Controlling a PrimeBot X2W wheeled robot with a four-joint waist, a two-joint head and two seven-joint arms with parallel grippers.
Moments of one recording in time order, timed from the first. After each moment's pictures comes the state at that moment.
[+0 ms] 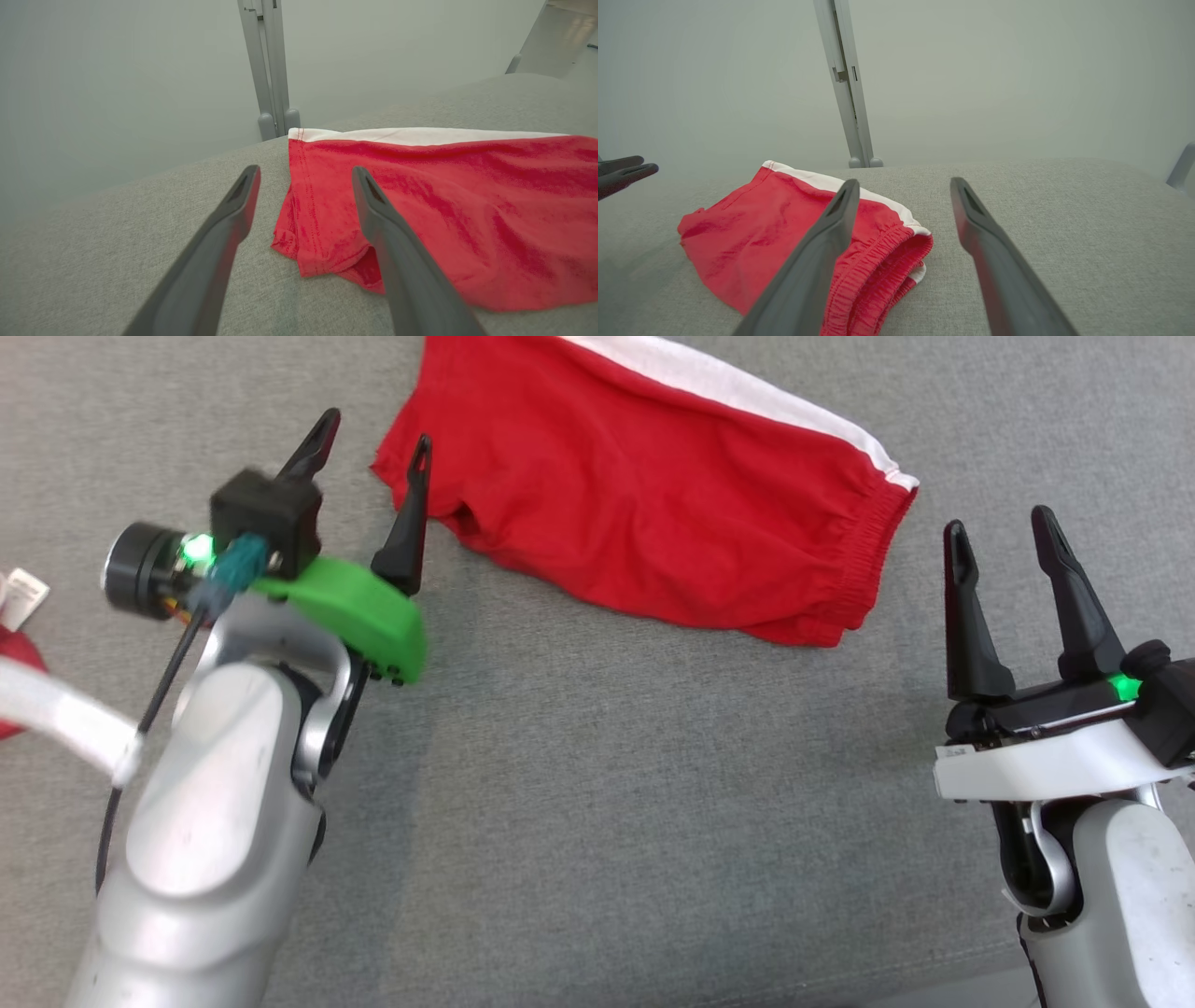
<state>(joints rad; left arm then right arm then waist) -0.64 0.20 -0.33 0.21 -0.25 -0.03 0.07 -0.23 -0.12 0.02 -0.11 0.22 0.13 -0.19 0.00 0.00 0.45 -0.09</state>
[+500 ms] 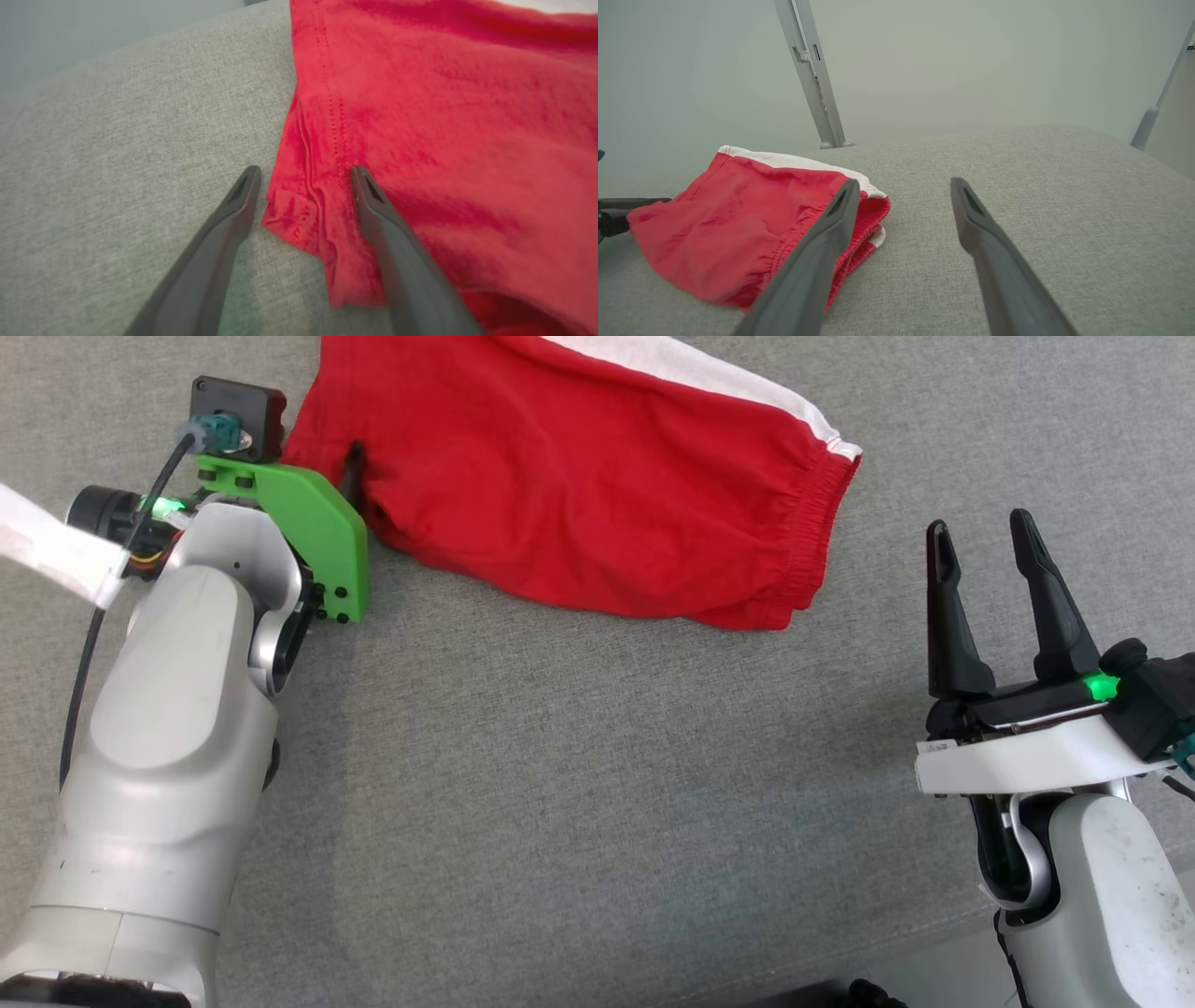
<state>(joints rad) -0.89 0.20 -0.35 0.67 -0.28 -0.05 0.29 -0.25 -0.09 0.04 -0.04 0.24 0.13 -0.23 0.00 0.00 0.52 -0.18</state>
